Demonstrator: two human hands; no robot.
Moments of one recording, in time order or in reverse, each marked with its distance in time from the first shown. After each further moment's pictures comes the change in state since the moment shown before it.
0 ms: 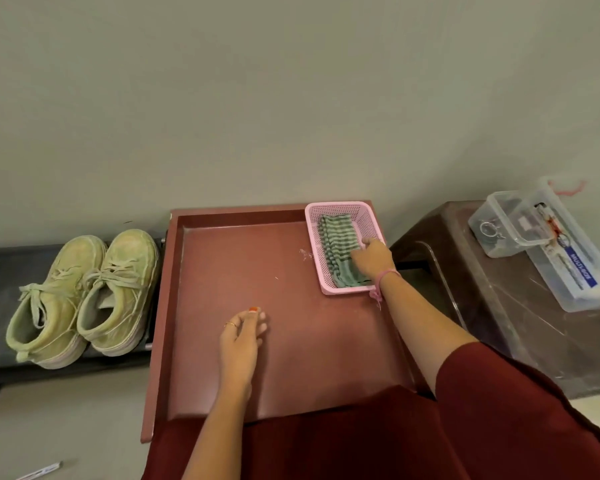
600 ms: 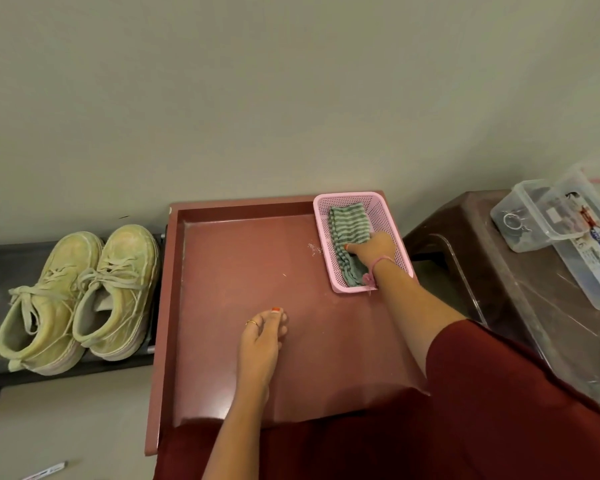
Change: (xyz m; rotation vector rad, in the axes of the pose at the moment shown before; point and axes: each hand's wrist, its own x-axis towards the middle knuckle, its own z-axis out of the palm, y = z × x) left_hand 0.008 -0.003 0.013 0.052 -0.077 -0.079; right_hand 0.046 0.008 0.044 0.053 0.069 0.118
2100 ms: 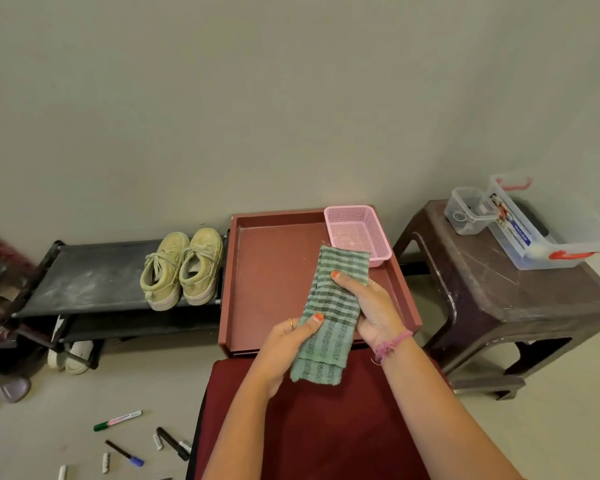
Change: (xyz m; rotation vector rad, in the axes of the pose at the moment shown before) left_hand -0.232 0.026 -0.067 0.072 -0.498 0.080; right_hand -0.346 0.023 -0.128 1.148 -0.565 0.076
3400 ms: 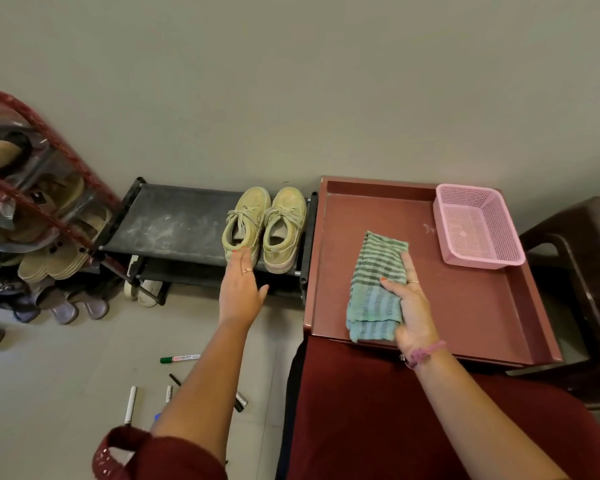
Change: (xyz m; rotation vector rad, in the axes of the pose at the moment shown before) left_hand 0.076 -0.039 -0.273 1.278 0.814 0.207; right_hand 0.088 0.110 0.078 0.067 -0.015 0.043
